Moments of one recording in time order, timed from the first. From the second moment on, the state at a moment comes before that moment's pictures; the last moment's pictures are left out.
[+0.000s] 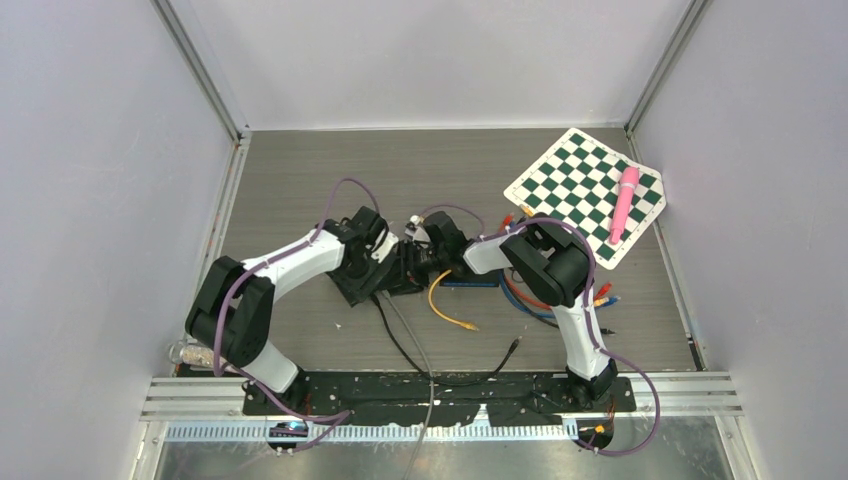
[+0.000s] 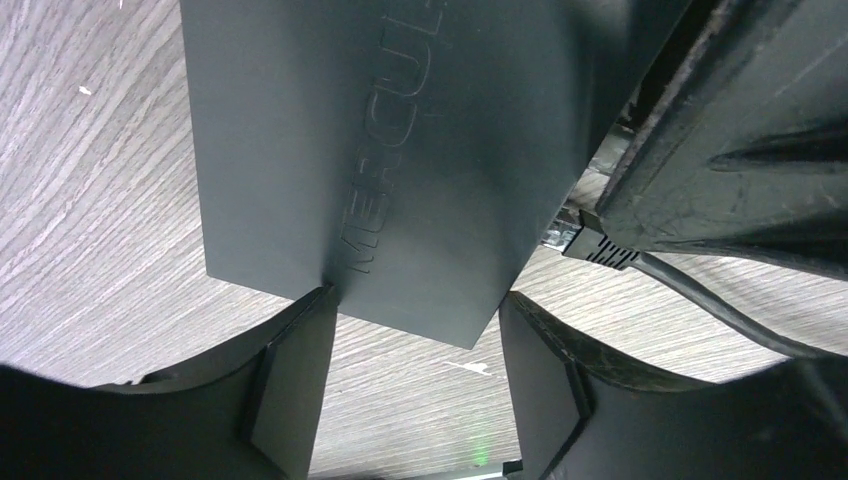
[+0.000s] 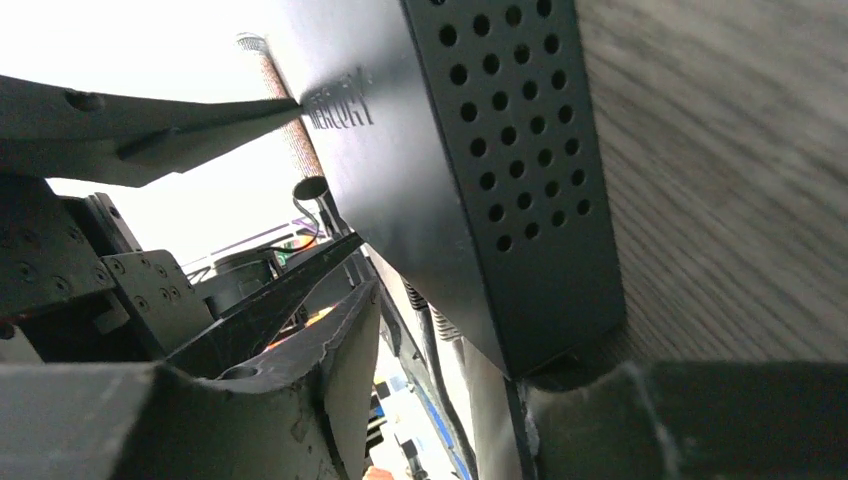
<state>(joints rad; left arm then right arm) -0.54 1.58 0.96 -0.77 -0.12 0.13 0.74 2.14 1.10 0.35 -0.77 1.06</state>
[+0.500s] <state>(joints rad) -0.55 1.58 0.96 -0.77 -0.10 0.13 0.73 2.15 1.11 0.37 -0.72 1.12</state>
